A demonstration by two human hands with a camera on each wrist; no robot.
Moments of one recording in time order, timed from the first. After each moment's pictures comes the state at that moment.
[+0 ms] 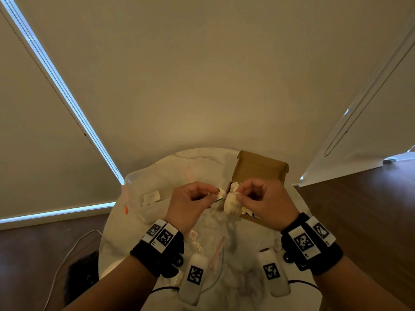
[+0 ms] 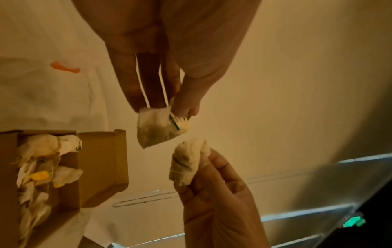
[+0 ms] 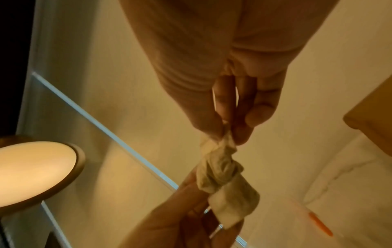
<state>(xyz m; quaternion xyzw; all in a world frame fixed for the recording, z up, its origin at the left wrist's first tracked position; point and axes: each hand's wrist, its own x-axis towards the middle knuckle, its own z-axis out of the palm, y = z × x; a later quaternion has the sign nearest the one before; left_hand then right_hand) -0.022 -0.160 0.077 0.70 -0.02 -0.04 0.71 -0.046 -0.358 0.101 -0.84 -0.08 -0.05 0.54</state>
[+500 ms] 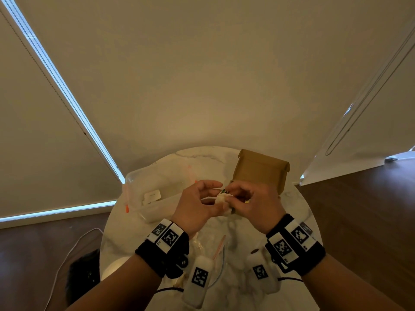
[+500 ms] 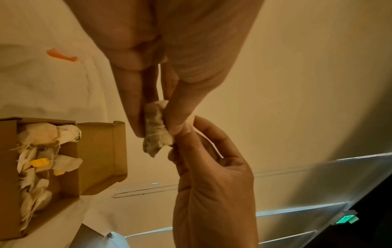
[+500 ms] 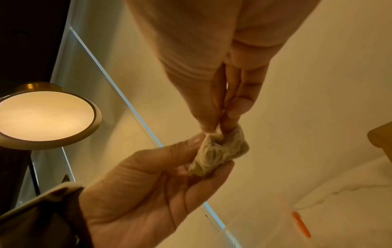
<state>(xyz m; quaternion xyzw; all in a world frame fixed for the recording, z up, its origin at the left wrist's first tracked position) -0.026 -0.165 0.078 0.68 -0.03 -0.14 0.72 -0.044 -0.335 0.090 -0.87 -0.13 -0.13 0.46</state>
